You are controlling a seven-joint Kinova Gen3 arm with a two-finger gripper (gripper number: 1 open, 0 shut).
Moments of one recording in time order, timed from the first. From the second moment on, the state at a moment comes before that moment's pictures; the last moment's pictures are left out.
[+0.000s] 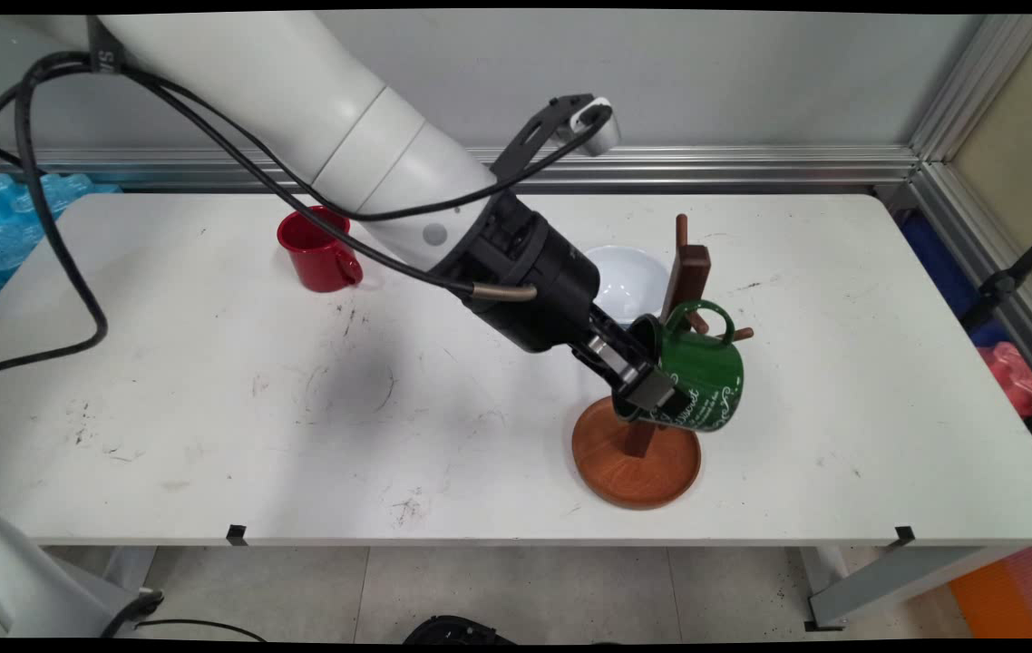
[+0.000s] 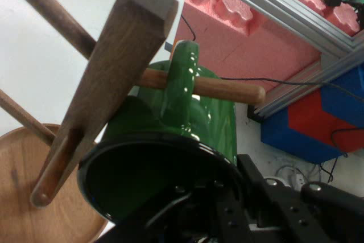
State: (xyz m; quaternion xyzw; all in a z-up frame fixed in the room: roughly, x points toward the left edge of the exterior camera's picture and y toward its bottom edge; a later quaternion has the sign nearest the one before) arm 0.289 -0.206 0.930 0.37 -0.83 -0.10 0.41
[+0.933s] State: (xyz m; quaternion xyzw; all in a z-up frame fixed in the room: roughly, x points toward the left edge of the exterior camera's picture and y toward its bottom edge) arm 0.294 -0.191 0.941 0.37 -0.83 -0.11 0.41
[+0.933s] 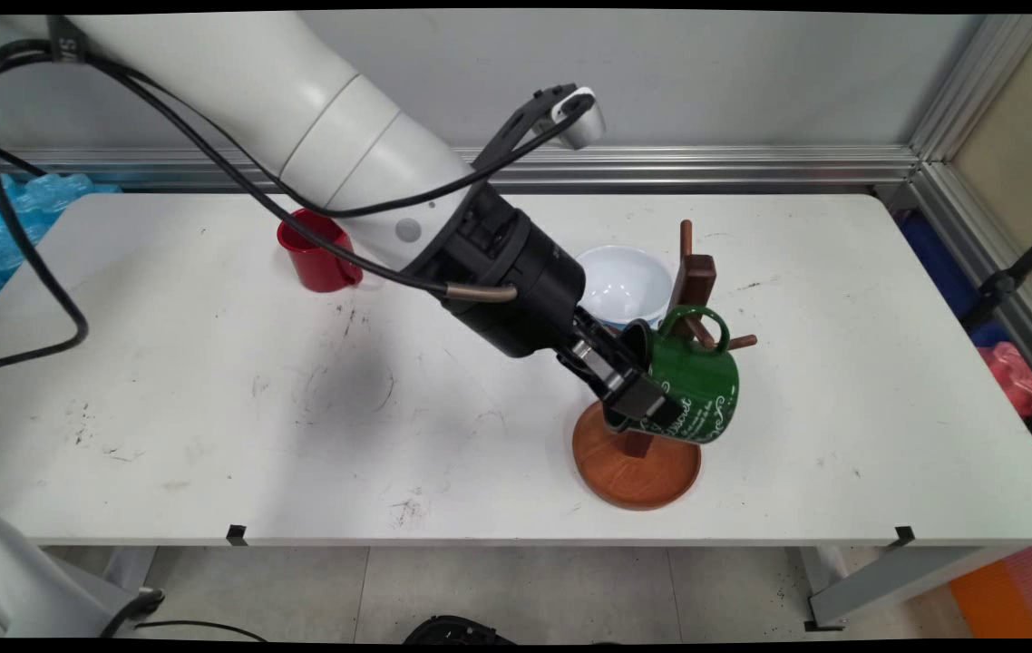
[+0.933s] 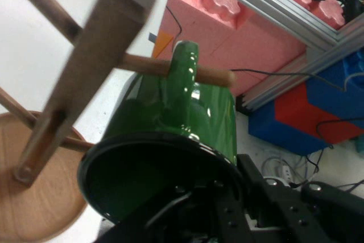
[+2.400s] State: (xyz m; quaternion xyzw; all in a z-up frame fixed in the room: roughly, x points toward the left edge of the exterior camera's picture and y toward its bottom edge) arm 0.315 -0.150 0.970 0.34 -0.85 -0.12 0.38
